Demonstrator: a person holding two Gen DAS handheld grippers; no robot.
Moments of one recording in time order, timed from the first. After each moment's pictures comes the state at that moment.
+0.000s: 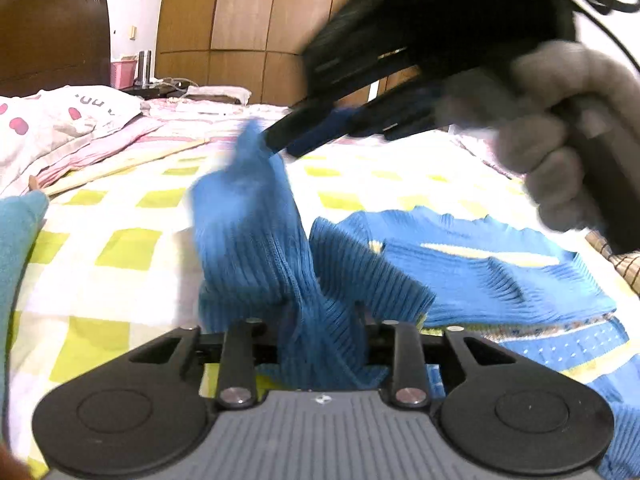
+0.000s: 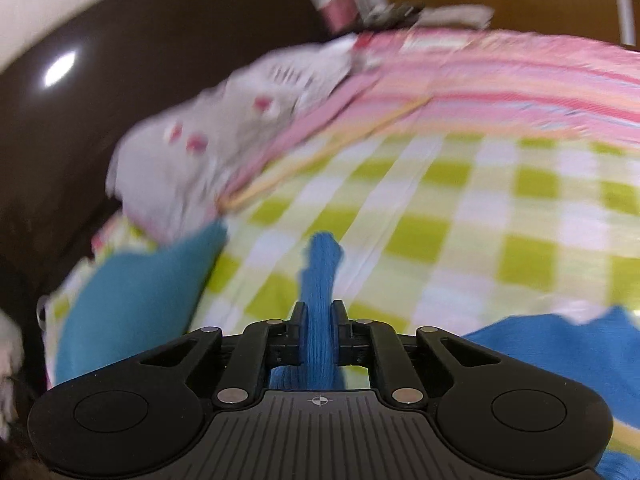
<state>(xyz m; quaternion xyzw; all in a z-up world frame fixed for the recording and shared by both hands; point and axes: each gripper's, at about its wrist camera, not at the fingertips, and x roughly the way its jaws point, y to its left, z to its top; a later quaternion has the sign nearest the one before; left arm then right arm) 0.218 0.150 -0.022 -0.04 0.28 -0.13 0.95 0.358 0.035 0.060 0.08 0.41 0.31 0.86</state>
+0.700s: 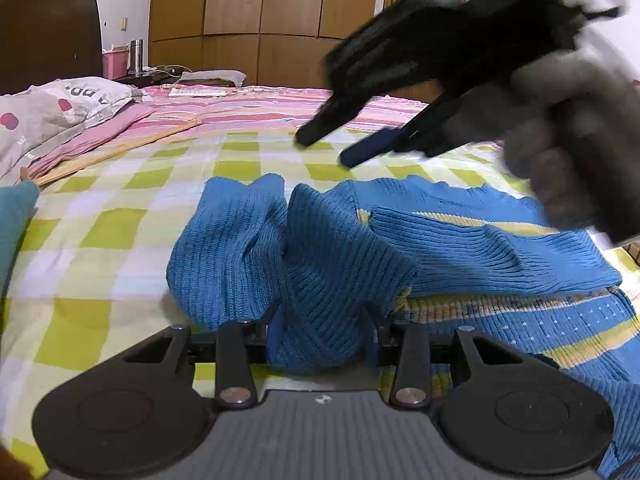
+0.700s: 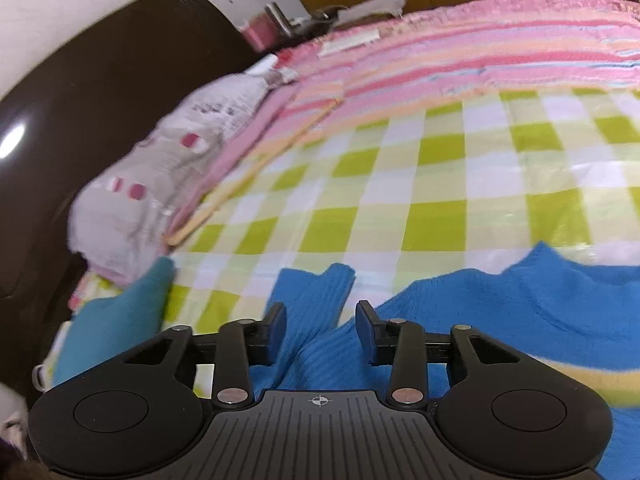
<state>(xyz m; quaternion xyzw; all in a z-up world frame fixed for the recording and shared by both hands) 0.212 0.127 -0.032 -0.02 0.31 -0.13 0.94 0.375 -0.012 0.022 0.15 0.43 0.23 0.86</state>
